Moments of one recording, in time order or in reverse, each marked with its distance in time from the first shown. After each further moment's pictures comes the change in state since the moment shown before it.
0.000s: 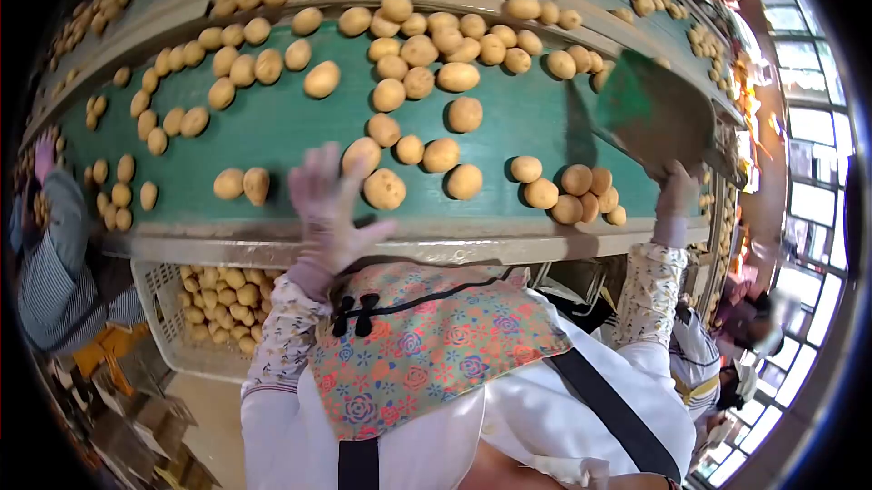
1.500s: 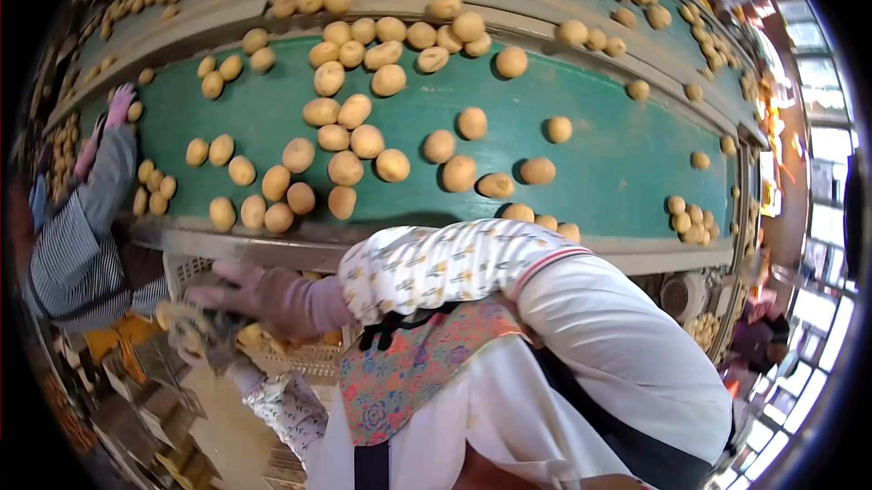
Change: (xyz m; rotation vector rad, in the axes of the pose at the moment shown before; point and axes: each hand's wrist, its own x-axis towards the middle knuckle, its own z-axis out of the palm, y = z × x) left_hand -0.288 -0.290 -0.274 -0.320 1.179 -1.050; right_hand -0.564 -0.425 0.469 0.592 -1.573 -0.819
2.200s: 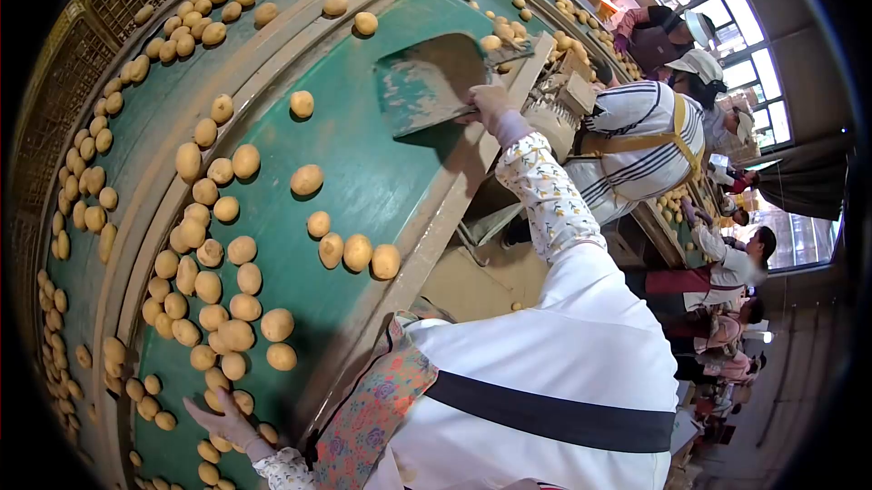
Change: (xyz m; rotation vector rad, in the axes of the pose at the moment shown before) left_hand -0.012 0.042 0.285 0.381 -0.943 0.809; right_hand -0.562 -0.052 -0.282 -0.057 1.933 0.922
